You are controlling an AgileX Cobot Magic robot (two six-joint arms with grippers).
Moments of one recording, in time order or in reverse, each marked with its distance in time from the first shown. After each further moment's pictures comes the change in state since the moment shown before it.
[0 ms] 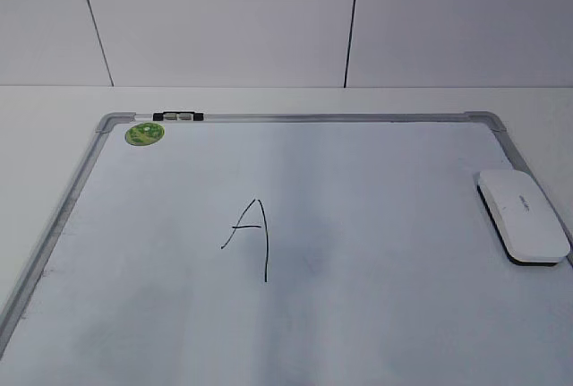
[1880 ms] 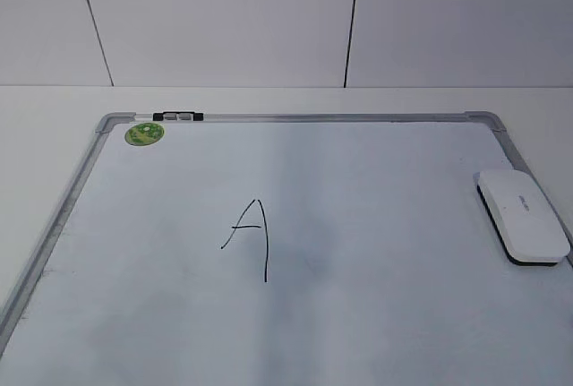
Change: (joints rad) left arm -0.187 0.000 -0.002 0.014 0.020 0.000; right arm 0.157 0.003 -0.004 0.016 0.023 0.000
